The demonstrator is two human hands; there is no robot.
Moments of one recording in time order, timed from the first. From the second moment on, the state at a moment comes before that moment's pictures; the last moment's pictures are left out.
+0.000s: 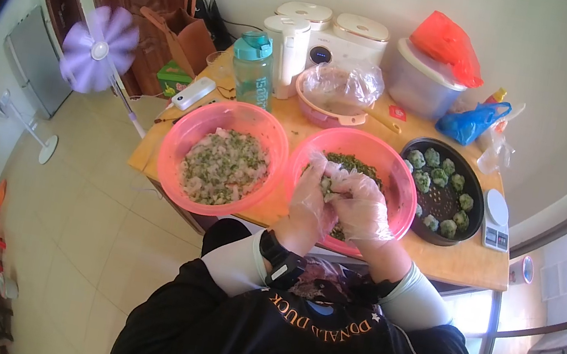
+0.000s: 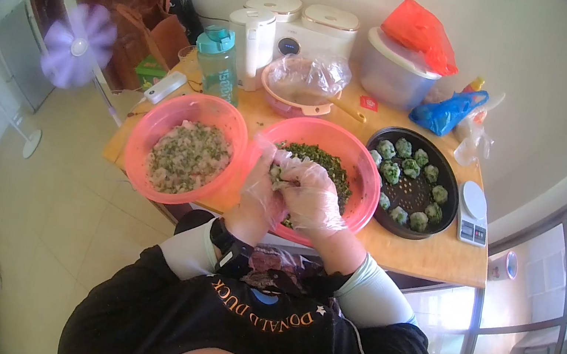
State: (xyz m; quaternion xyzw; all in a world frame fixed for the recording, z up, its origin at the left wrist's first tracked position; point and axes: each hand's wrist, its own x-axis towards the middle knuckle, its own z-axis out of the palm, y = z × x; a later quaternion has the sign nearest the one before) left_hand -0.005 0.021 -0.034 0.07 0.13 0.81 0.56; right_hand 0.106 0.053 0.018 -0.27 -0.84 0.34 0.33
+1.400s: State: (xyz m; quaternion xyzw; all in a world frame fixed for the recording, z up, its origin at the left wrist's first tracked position) left_hand 0.000 0.004 -0.006 -0.01 0.13 0.71 0.70; right_hand 0.116 0.109 0.081 -0.12 -0.98 0.15 -0.06
